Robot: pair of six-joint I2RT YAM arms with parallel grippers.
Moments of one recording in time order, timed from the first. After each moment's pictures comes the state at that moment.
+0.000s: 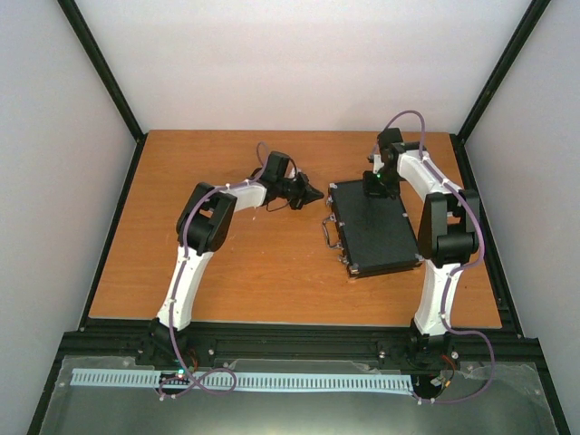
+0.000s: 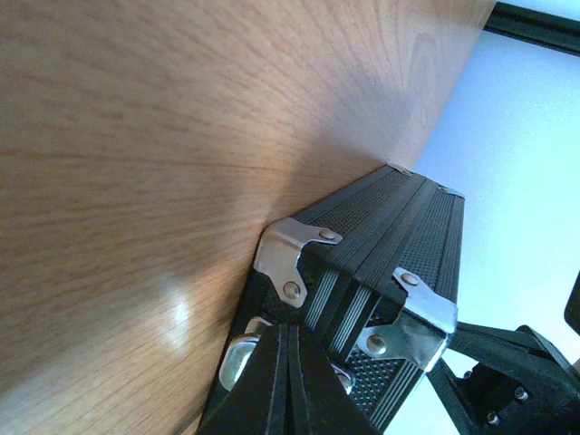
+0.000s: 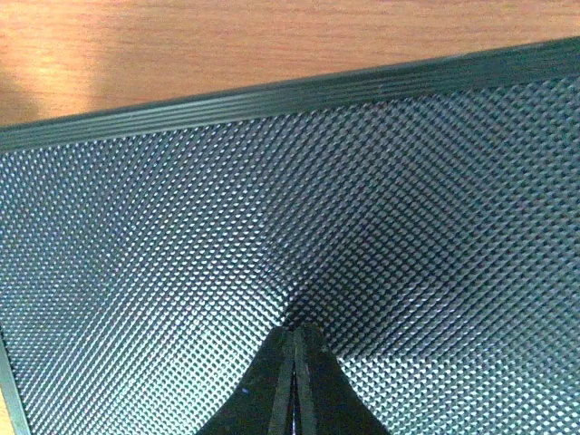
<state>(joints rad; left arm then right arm) -0.47 2.42 1.69 0.05 0.77 -1.36 0.14 2.05 1.68 -0.95 -0.17 0.11</state>
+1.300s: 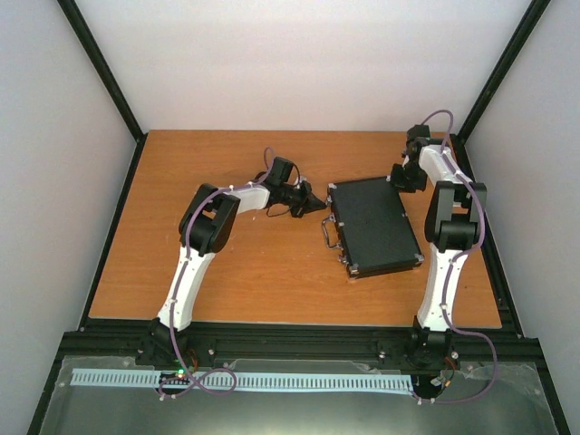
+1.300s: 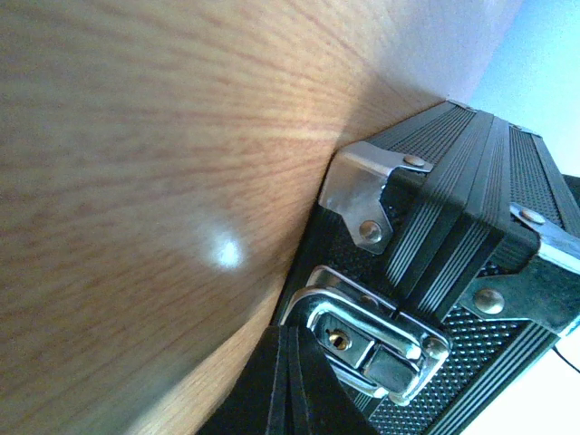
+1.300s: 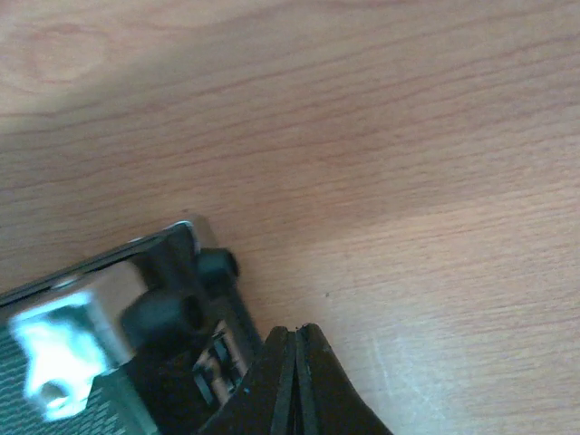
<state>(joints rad) -0.50 2.43 1.68 -0.04 0.84 -1.27 -0.05 2.22 1.86 -0.95 -0.07 0.18</state>
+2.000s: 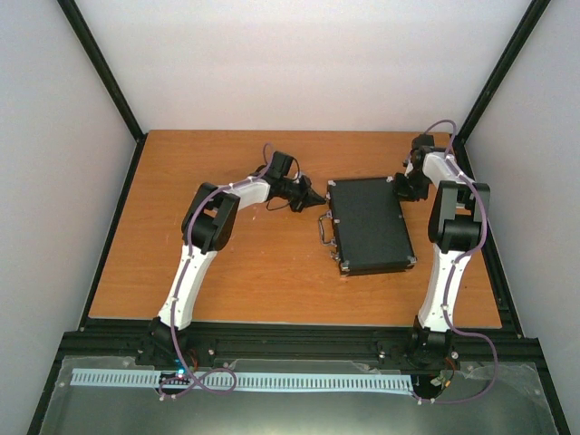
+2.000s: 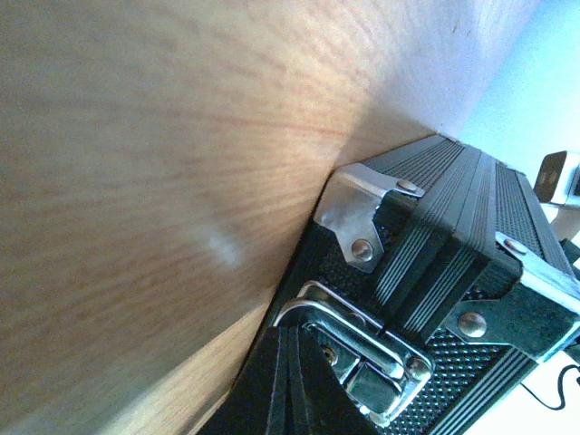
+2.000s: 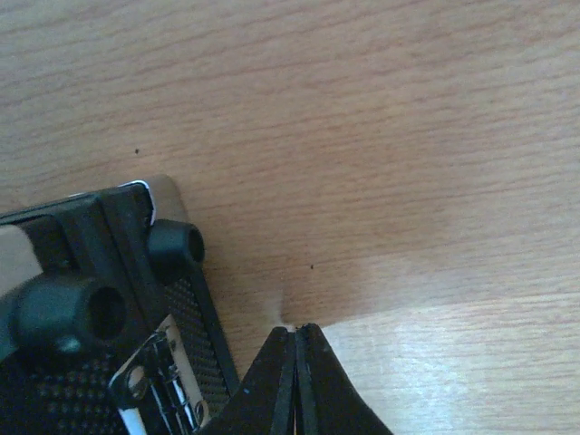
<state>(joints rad) -0.49 2.50 1.83 -0.16 0.86 -1.27 -0.08 2.22 1.74 -0.90 -0.15 0.12</state>
